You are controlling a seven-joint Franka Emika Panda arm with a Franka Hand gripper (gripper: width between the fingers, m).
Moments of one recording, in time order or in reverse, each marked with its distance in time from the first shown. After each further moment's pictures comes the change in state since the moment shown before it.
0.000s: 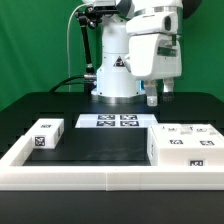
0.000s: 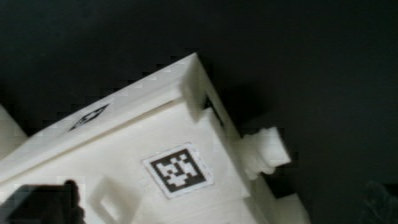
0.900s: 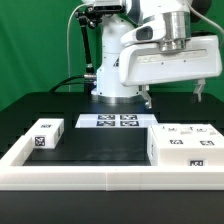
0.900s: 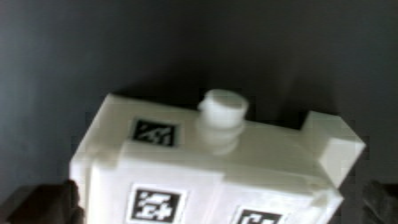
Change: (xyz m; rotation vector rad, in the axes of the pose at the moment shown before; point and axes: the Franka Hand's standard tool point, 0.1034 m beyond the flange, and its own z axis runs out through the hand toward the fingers) arm 0.014 -0.030 0.005 0.025 0.027 0.829
